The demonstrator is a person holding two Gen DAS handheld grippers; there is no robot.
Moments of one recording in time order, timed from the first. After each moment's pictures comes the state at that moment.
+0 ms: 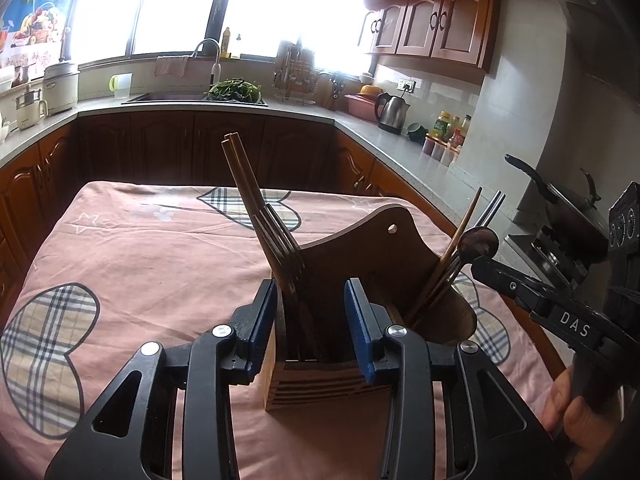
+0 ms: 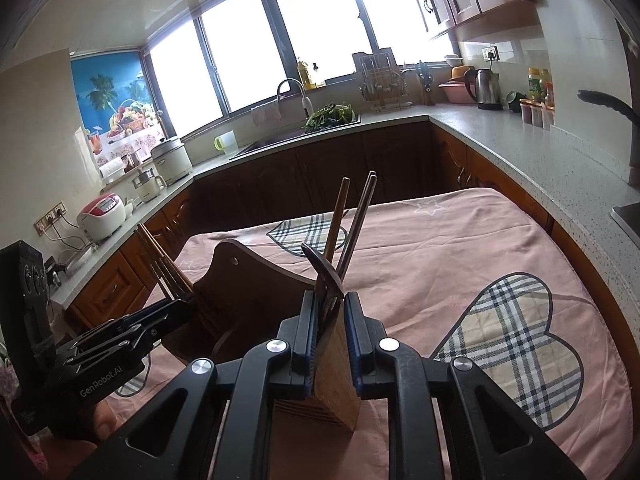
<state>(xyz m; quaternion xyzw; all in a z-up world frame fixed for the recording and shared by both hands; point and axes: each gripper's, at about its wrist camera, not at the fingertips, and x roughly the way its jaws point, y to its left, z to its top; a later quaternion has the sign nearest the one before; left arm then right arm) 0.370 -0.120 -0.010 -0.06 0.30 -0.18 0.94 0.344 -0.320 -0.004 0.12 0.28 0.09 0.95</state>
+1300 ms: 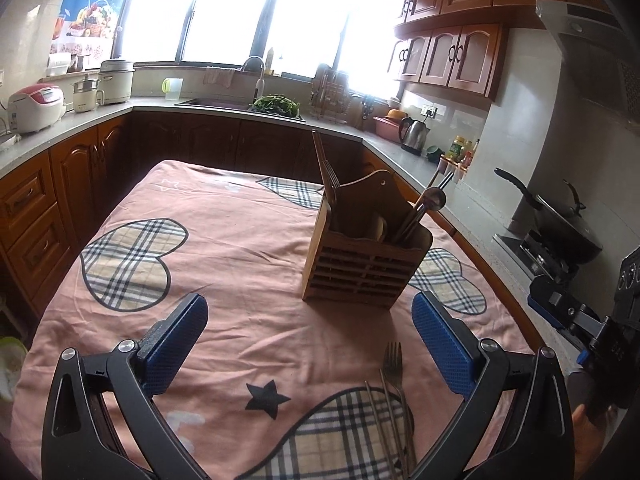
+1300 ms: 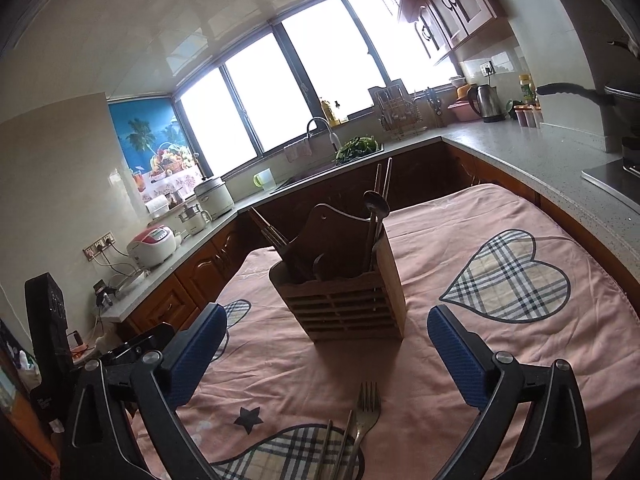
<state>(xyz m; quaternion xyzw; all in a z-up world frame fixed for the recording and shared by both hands) 0.193 -0.054 0.001 -0.09 0.27 -0.12 0.95 0.179 -0.310 0.003 0.18 0.21 0.13 0.95</state>
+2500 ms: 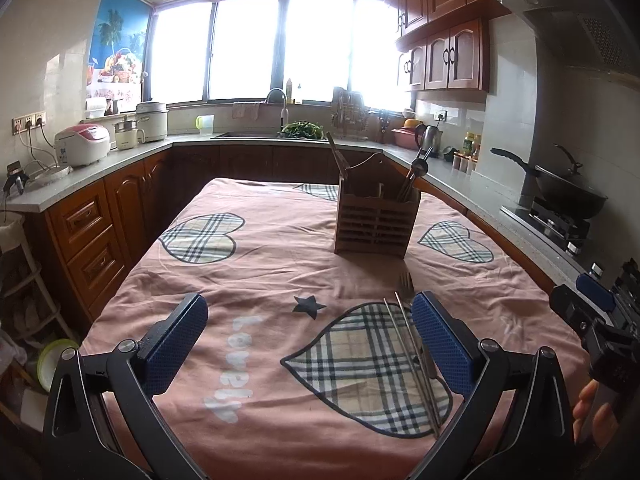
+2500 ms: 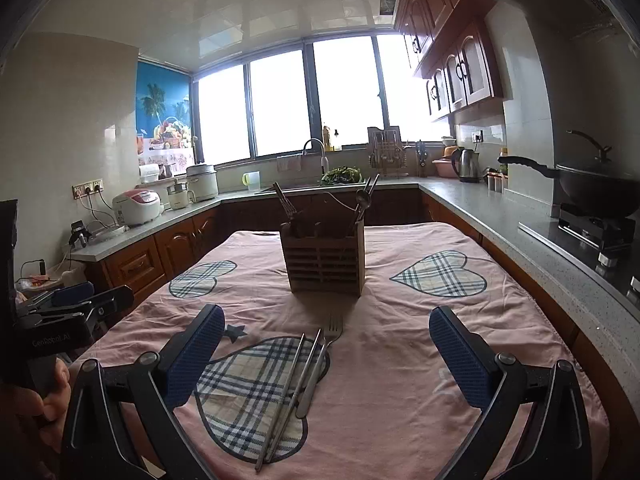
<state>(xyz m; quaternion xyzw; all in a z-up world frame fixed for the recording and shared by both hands) 0.033 -0.048 -0.013 -0.03 0.22 -0.05 0.97 0.016 -0.281 -0.013 0.05 0.16 0.07 0.98</state>
